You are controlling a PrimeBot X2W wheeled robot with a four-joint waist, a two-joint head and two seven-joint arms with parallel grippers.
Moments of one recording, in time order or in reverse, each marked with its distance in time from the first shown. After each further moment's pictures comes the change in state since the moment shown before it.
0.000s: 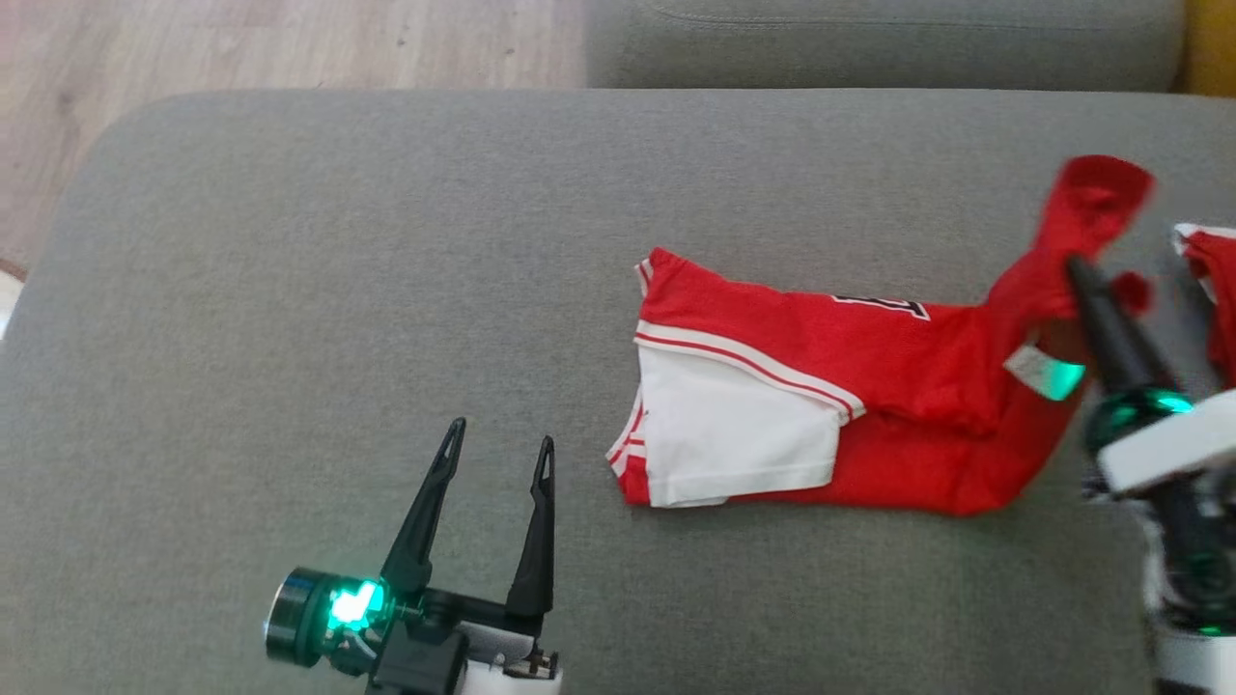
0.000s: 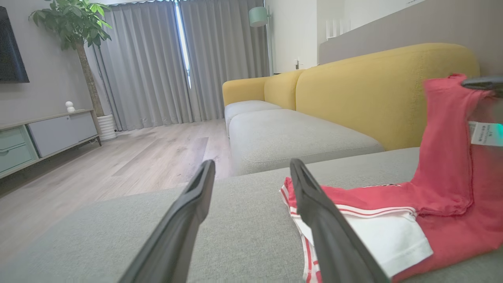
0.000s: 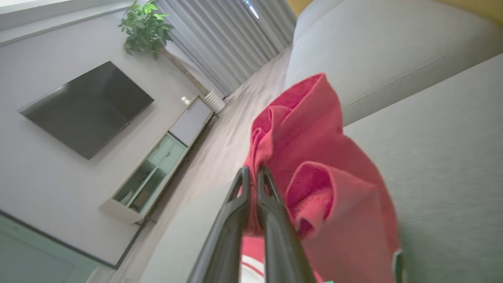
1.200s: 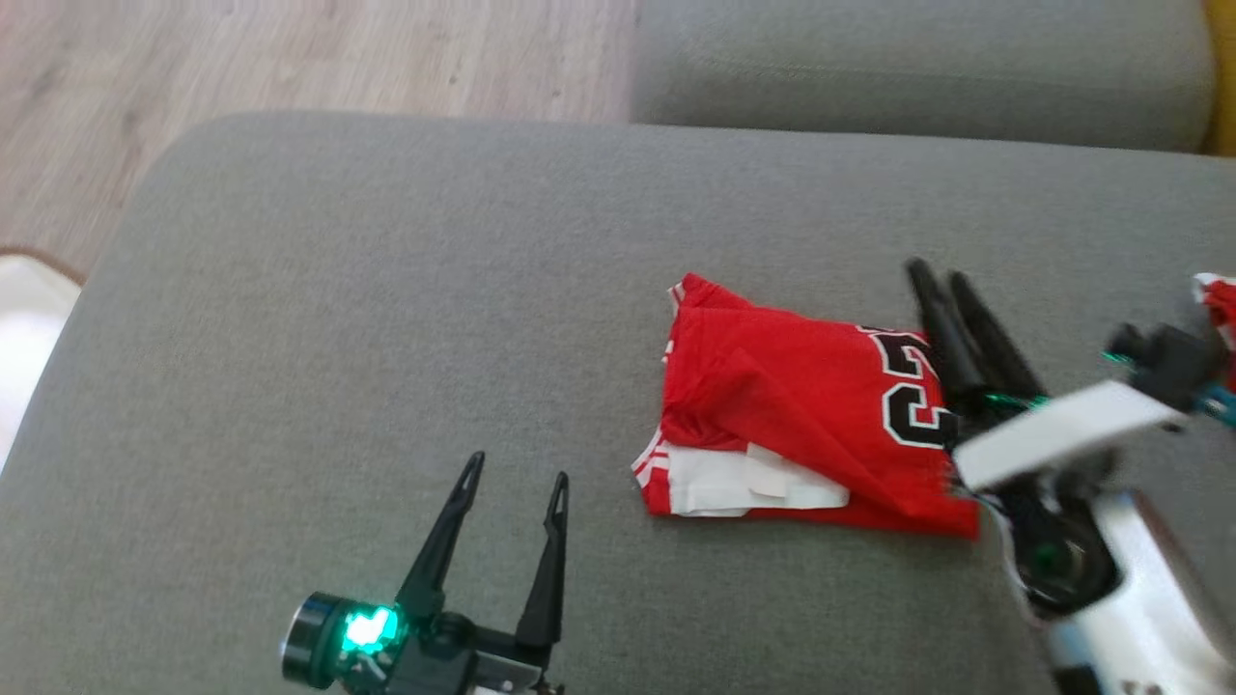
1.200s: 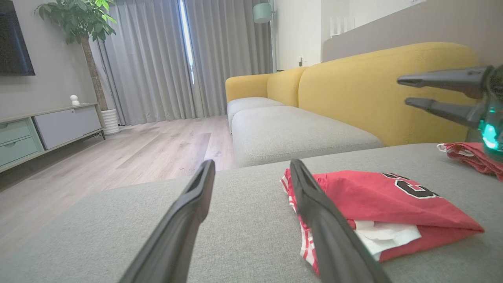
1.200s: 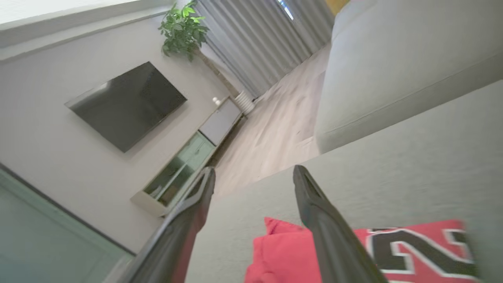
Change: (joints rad) left arm 0.035 -0.019 0.003 0.049 0.006 -0.052 0.000; right arm -0.126 -0.032 0.385 0.284 0.093 0.000 -0.372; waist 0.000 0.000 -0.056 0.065
